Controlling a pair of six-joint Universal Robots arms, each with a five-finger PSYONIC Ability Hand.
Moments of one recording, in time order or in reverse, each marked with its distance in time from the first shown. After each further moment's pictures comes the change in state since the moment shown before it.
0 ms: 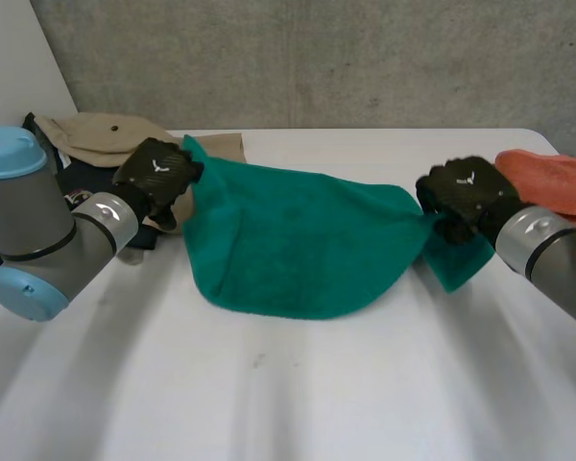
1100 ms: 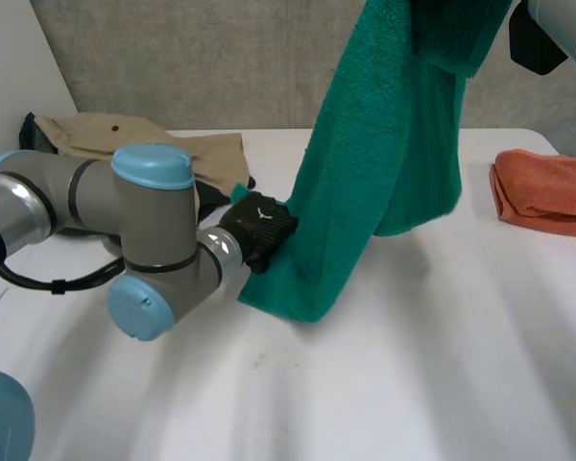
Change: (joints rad) left arm -0.316 -0.262 0.353 -0.324 -0.139 -0.084; right arm 0.275 -0.162 -0.674 0.284 0.222 0.301; left_hand 0.614 0.580 0.576 0.564 0.557; right_hand 0.000 0.000 0.004 0.000 0.000
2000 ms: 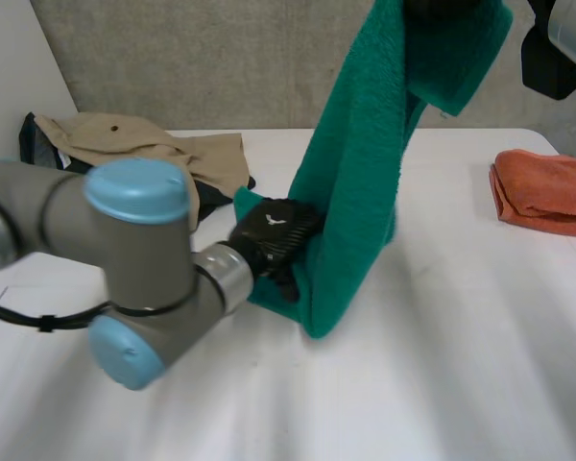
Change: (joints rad) left arm -0.069 0.221 -0.274 0.128 0.007 -0.373; right arm -0.002 -0.080 0.080 0.070 -0.036 -0.012; left_hand -0.753 -0.738 -0.727 -0.731 -0.733; right_hand 0.000 0.000 0.000 0.000 0.000
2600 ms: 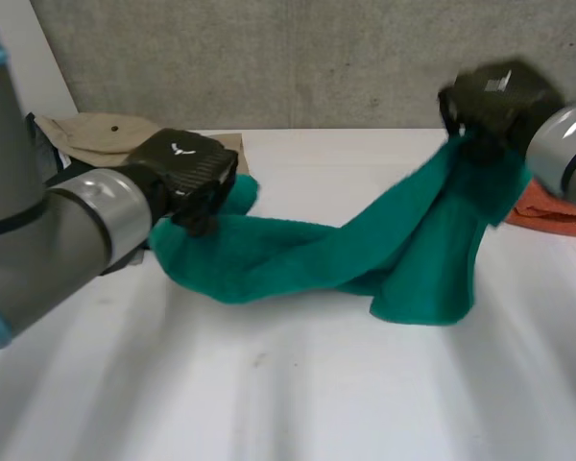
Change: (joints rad) left arm 0.127 0.315 0.043 -0.347 -0.084 0.170; right arm -0.195 0.149 0.237 -0.027 -0.018 -0.283; left_hand 0.798 0.841 0.829 0.851 0.810; right_hand 0.000 0.000 0.000 0.000 0.000
